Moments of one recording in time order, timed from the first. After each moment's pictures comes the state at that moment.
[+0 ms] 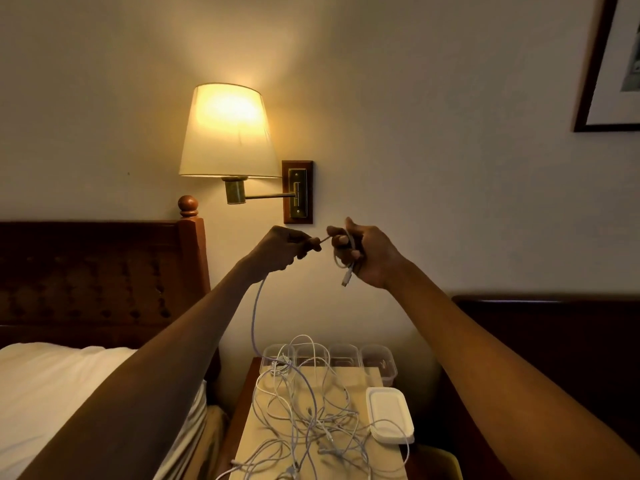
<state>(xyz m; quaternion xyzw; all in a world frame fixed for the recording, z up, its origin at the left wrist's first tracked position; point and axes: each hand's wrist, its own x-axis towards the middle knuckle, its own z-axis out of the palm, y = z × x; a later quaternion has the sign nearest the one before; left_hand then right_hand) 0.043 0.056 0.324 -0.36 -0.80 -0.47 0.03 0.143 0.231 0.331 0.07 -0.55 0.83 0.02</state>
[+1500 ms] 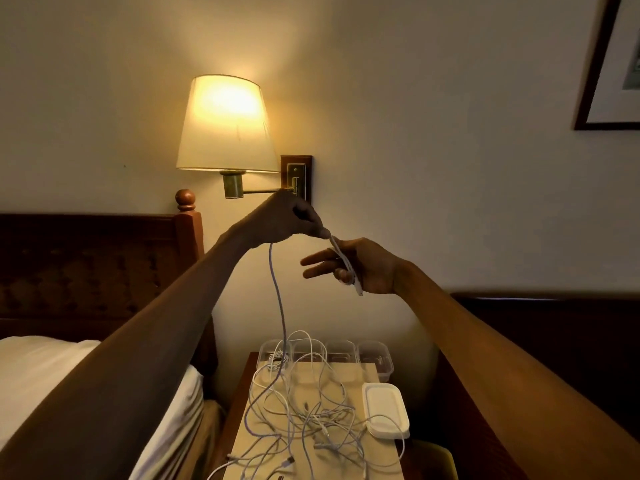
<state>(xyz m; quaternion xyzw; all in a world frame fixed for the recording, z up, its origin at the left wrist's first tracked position) 0.058 0.056 0.372 -0.51 -0.78 -0.34 0.11 0.137 0.242 0.314 0.12 -0.65 0.73 -0.16</state>
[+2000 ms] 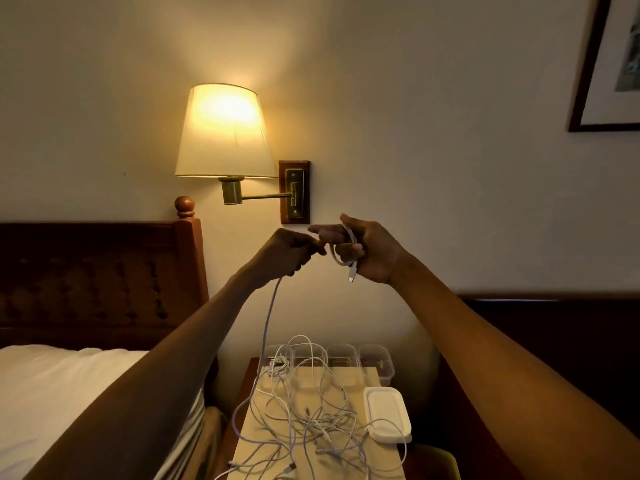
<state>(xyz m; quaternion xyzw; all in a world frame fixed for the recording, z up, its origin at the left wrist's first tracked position) 0.060 0.061 0.320 -0.42 -0.78 -0.47 0.04 0.143 0.245 0.335 0.14 -0.54 0.83 -0.05</state>
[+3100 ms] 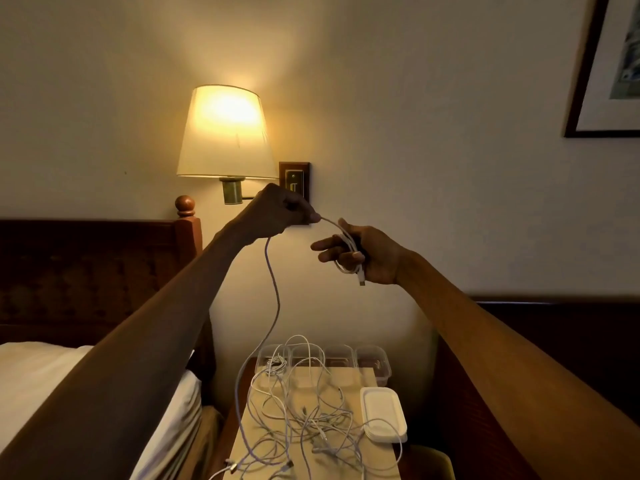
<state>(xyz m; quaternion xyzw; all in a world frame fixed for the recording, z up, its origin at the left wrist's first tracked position) 0.072 0.049 0.386 -0.48 -0.77 -0.37 0.18 0.157 0.244 0.344 0.11 -0.62 0.77 -0.11</state>
